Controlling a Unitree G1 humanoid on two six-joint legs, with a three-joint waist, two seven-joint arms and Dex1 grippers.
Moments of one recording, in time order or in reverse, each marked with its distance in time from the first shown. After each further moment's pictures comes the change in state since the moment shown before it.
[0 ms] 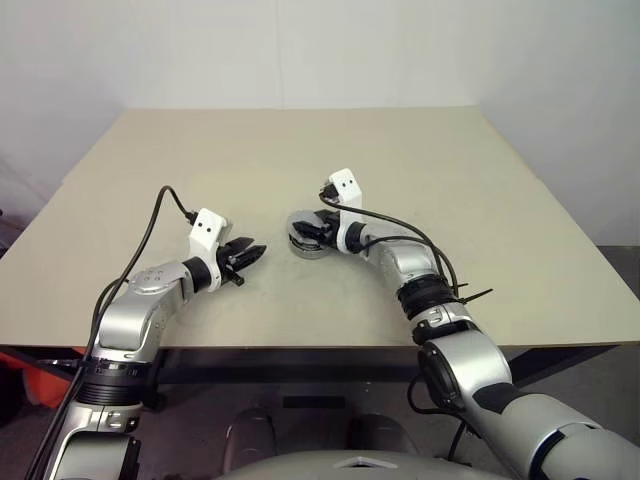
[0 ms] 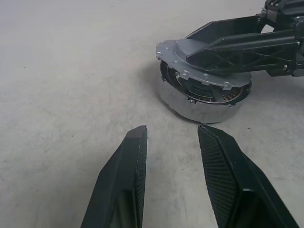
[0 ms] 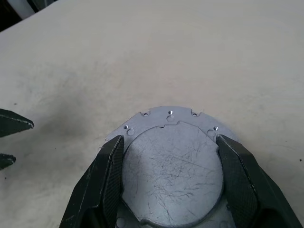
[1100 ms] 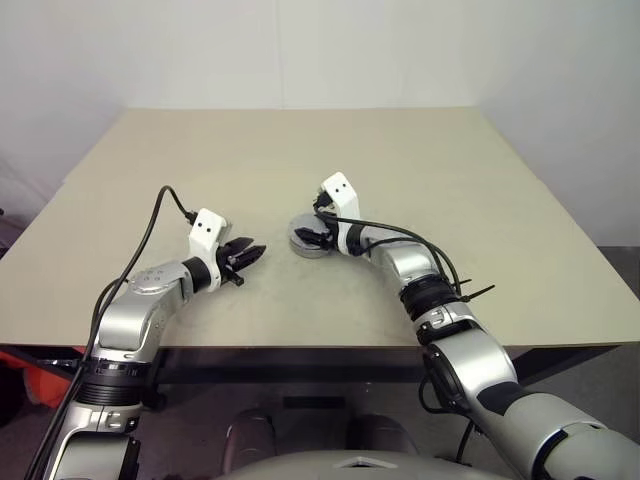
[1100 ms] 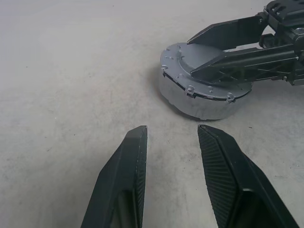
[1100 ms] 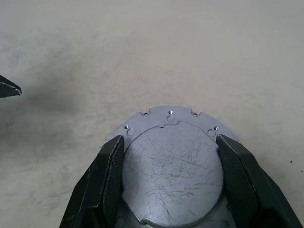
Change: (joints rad) left arm 0.000 0.001 0.000 0.000 0.003 -0.001 -0.001; right arm 0.003 -0.029 0.077 -0.003 -0.087 -0.047 0.015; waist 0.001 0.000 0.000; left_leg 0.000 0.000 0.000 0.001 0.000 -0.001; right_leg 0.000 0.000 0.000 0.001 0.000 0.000
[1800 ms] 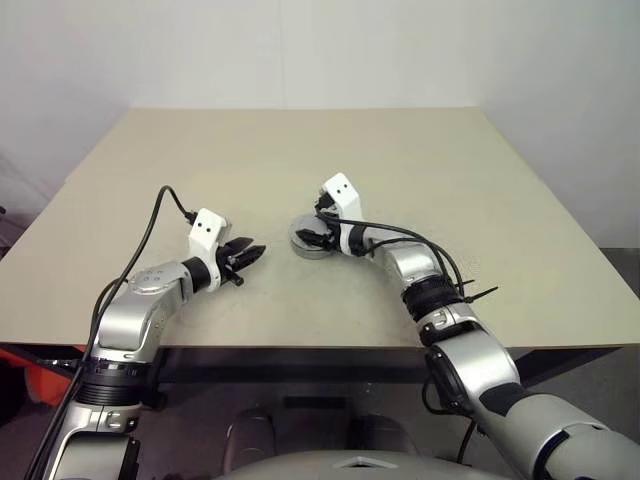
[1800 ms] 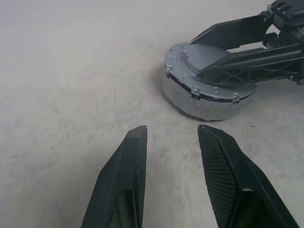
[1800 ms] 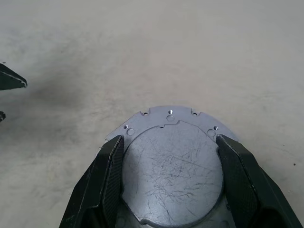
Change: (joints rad) left arm 0.000 0.003 0.000 0.000 0.001 -0.001 0.000; right arm 0.013 -0.009 -0.014 -0.022 0.019 0.004 0.033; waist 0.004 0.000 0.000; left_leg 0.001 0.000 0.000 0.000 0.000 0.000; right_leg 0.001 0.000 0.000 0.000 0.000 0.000
